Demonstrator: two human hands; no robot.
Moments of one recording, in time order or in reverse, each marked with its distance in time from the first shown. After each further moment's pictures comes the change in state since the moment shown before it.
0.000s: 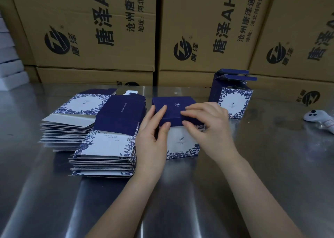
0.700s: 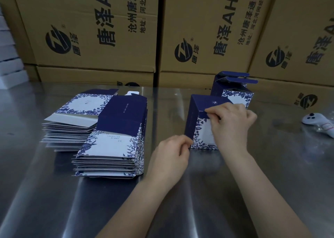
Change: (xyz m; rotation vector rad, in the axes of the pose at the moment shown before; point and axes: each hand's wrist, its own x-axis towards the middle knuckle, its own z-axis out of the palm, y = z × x) left_hand -0.011 -0.004 0.009 0.431 -0.378 0.022; right_hand 0.006 0.024 -0.004 -0.473 0.148 0.185
